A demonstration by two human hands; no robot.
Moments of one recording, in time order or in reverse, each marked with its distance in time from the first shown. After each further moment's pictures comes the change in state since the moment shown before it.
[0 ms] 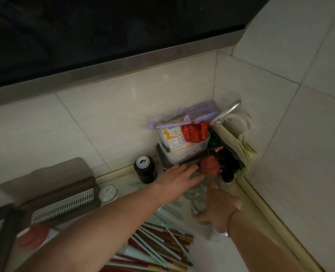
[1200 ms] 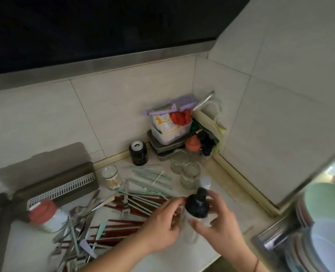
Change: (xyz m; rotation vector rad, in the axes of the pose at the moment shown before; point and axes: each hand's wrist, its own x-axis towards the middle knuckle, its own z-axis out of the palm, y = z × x) left_hand -0.172 0.141 0.008 -1.036 0.169 -0.280; right_hand -0.174 -0.006 0.103 0.810 0.534 -0.205
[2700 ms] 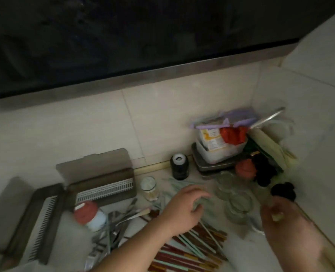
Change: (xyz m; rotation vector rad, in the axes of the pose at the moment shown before) left_hand 0.065 -0.035 -0.077 0.091 0.263 -0.032; right_hand 0.113 -0.014 -0.012 -0.412 0.423 0.167
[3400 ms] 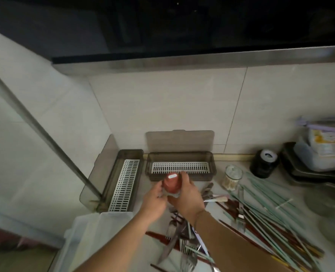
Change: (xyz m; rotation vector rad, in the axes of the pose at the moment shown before) left_hand -0.206 -0.177 -0.140 -0.393 0.460 -0.826; right_hand -0.224 -0.270 0.214 0.236 -0.919 -0.531
